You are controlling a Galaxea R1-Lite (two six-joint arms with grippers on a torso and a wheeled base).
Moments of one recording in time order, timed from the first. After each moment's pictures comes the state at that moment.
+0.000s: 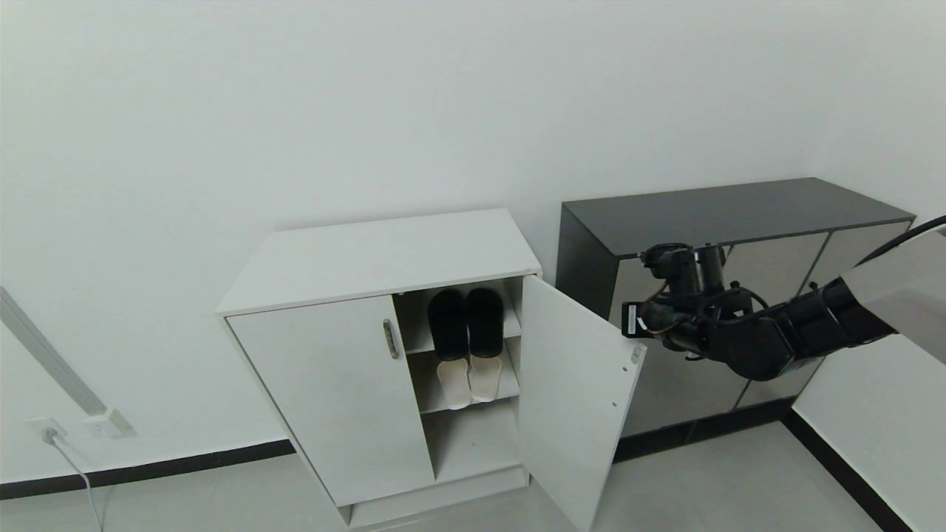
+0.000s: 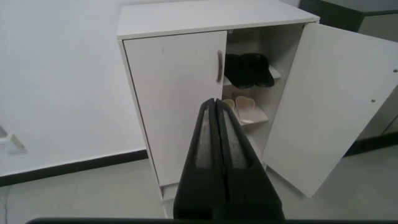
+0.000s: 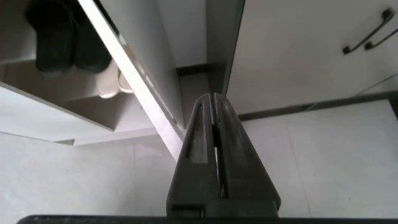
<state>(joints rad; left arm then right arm) 0.00 0.00 0.00 0.00 0.03 0.01 0.39 2.12 -1.22 -0.46 -0.24 0.19</state>
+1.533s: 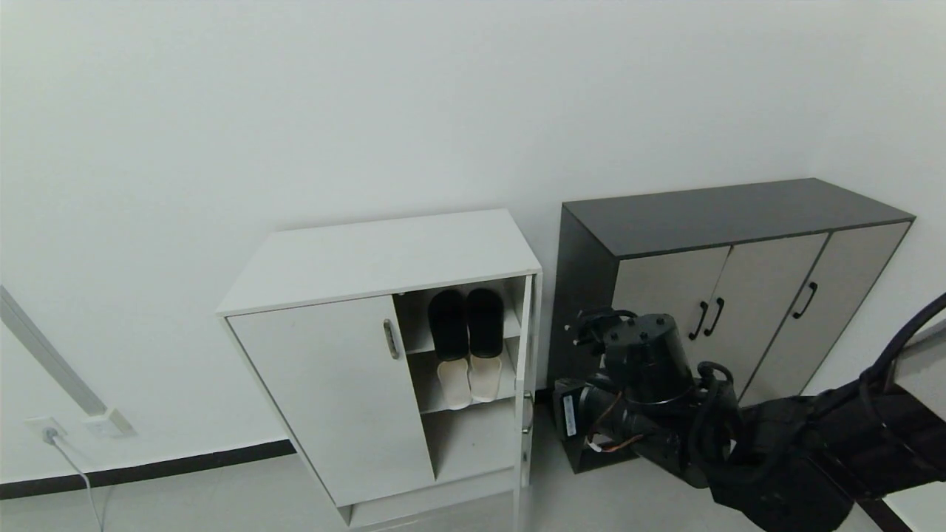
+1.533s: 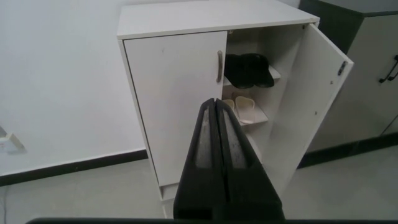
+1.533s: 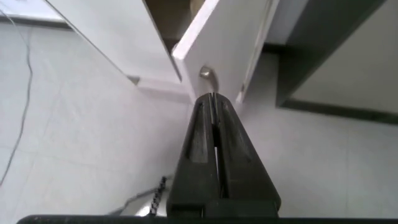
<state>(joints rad) 0.00 0.00 0.00 0.00 0.03 0.01 0.79 1.94 -0.85 -0.63 -0.28 0.25</state>
